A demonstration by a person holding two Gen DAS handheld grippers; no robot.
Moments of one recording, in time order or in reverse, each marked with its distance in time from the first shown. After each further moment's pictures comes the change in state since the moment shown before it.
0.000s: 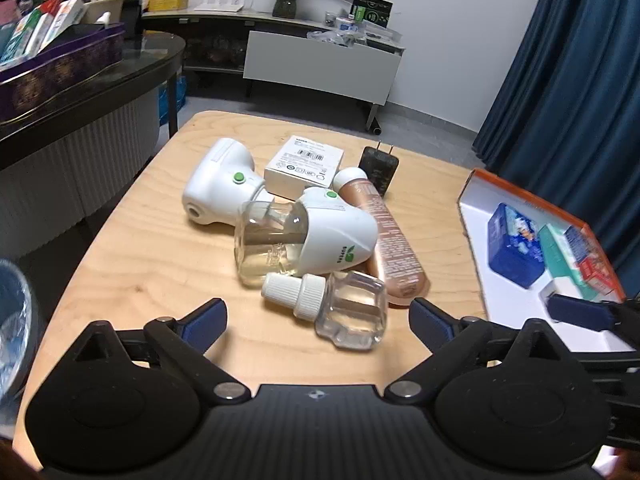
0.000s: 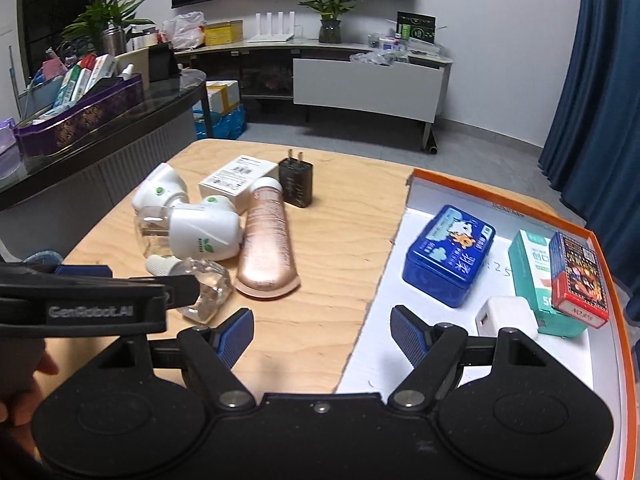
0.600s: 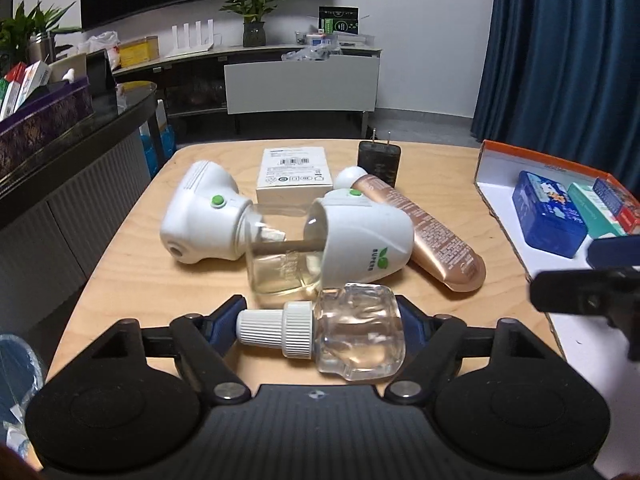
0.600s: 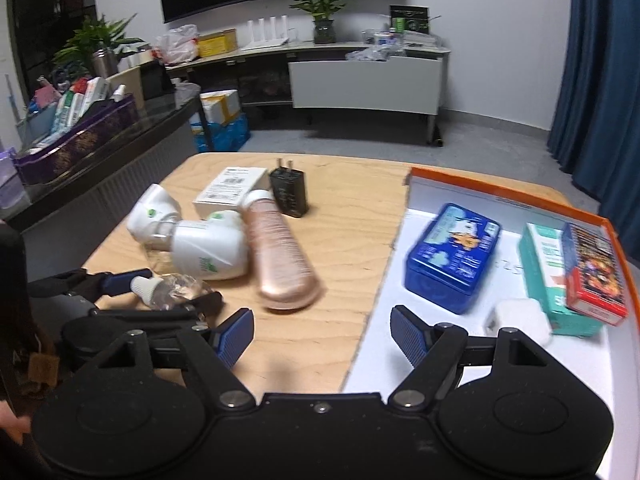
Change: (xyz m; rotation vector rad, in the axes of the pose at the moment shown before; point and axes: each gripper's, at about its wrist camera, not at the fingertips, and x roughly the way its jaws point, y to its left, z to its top) left arm 0.018 -0.004 -0.009 0.186 -0.080 0.055; right arm 0.013 -0.012 0.013 0.064 -0.008 0.076
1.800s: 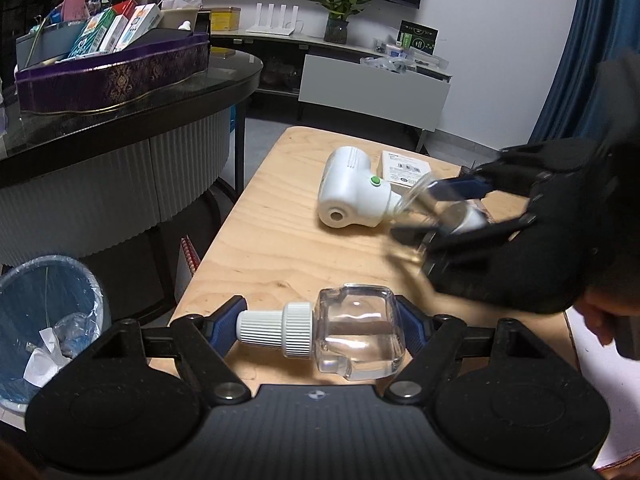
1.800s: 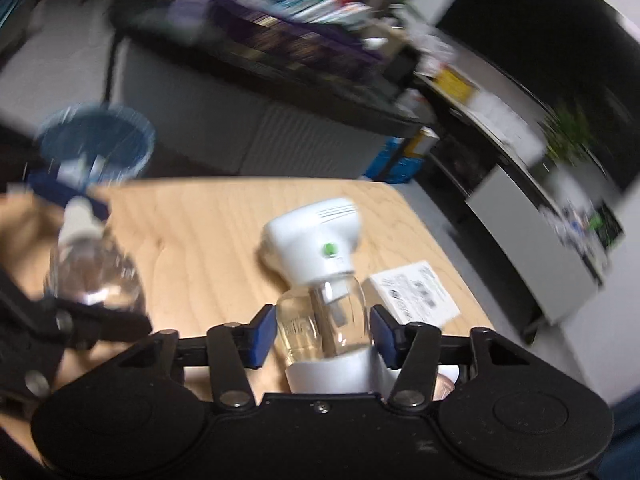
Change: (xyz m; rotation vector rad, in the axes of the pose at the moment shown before) left arm -0.053 0.068 -0.015 -0.225 0.010 0.064; right arm 0.084 0.124 0.033 -0.761 -0.103 0.177
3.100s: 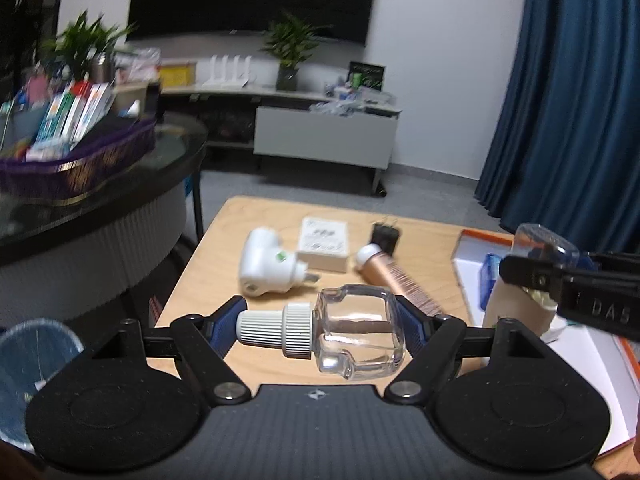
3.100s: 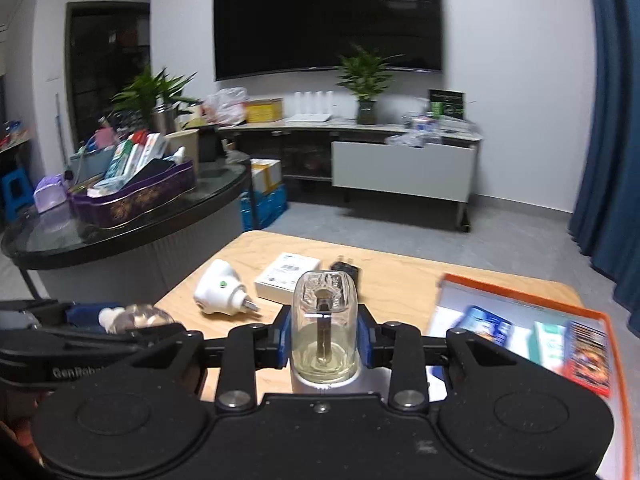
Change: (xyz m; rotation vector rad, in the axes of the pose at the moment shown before) left arm -0.059 -0.062 0.022 0.106 -0.133 -0.078; right arm -0.172 -0.034 -0.063 0.653 -0.137 -0.230
